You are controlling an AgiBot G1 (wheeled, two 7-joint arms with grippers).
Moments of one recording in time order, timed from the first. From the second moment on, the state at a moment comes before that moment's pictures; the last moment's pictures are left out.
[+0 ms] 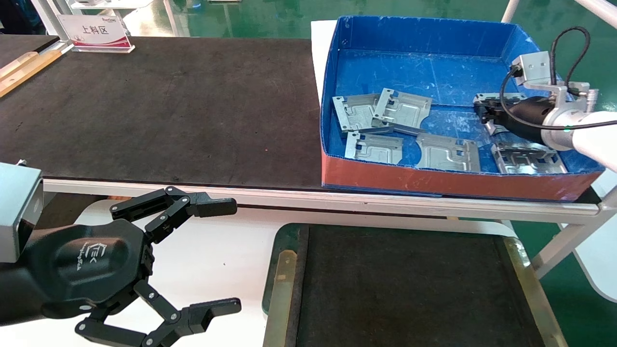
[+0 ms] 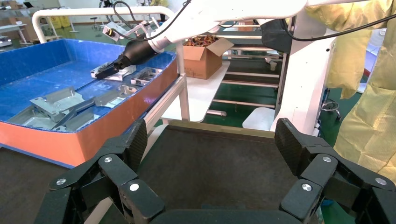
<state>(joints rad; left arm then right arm) -1.10 0.56 0.40 -1.25 0.64 1.44 -0.12 1.80 -1.15 -0.61 -0.01 -1.50 -0.50 0.37</state>
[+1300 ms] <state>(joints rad) -1.10 0.56 0.40 -1.25 0.64 1.44 -0.12 1.78 -0.96 -0.49 0.24 -1.30 -1.11 0.06</state>
